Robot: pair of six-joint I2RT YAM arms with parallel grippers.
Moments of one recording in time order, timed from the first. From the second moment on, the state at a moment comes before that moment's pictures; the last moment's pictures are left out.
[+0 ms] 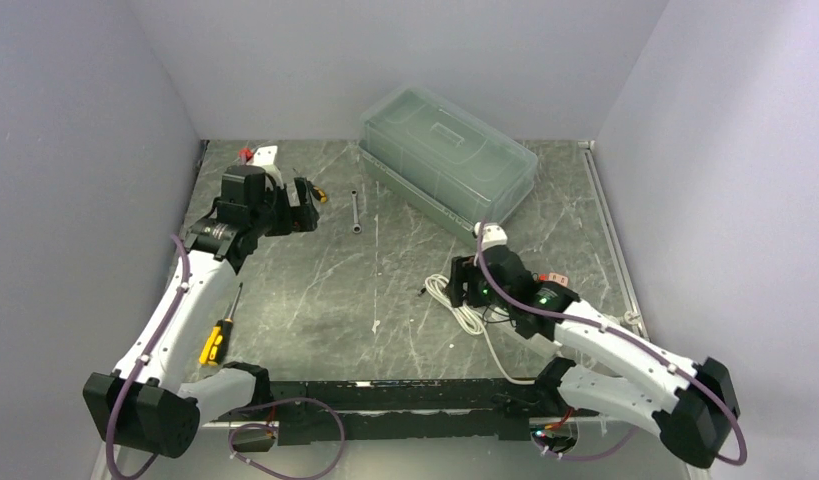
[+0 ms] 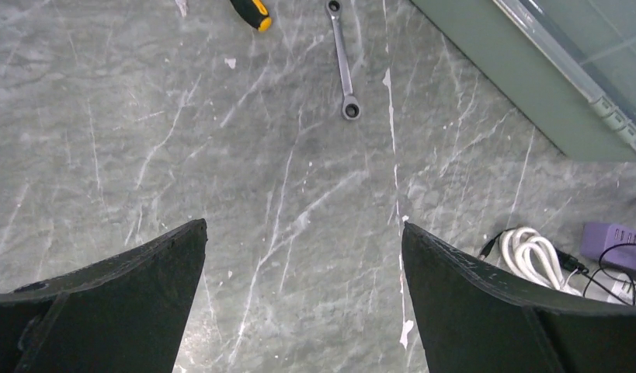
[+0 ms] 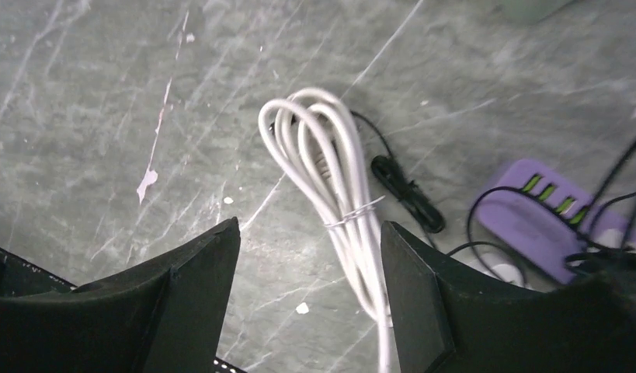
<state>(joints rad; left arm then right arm) -0.22 1.12 1.12 -0.60 0.00 -0.29 0.74 0.92 0.64 -0.40 0.18 0.48</state>
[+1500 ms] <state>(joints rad) -0.22 1.01 1.04 -0.58 -0.09 -0.30 1.15 1.68 1.02 -0.38 0.33 0.73</state>
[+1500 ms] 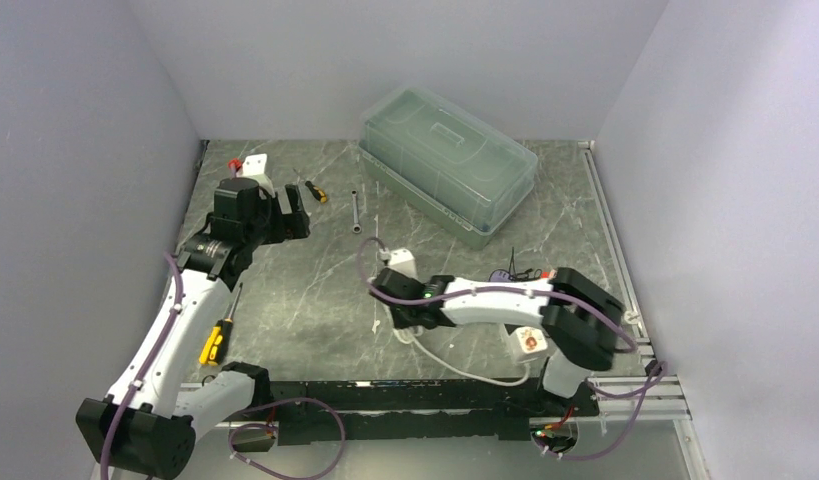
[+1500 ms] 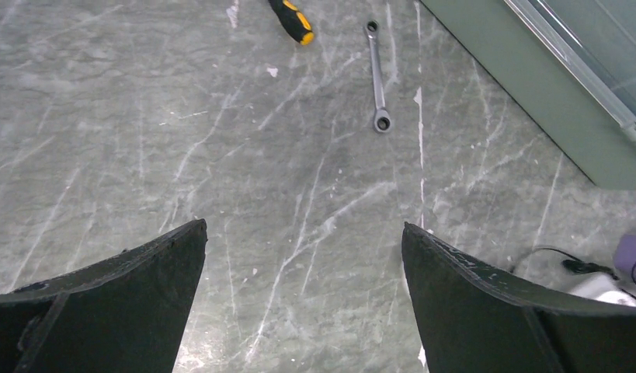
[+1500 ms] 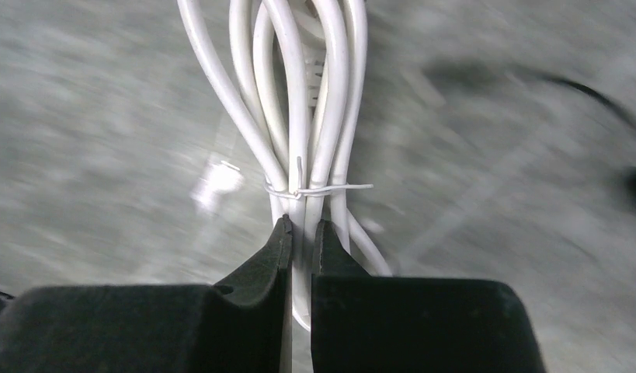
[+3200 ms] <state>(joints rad) -0.24 1.28 0.91 -0.66 0.07 -0.41 0.69 0.71 0.56 -0.42 0.39 0.62</state>
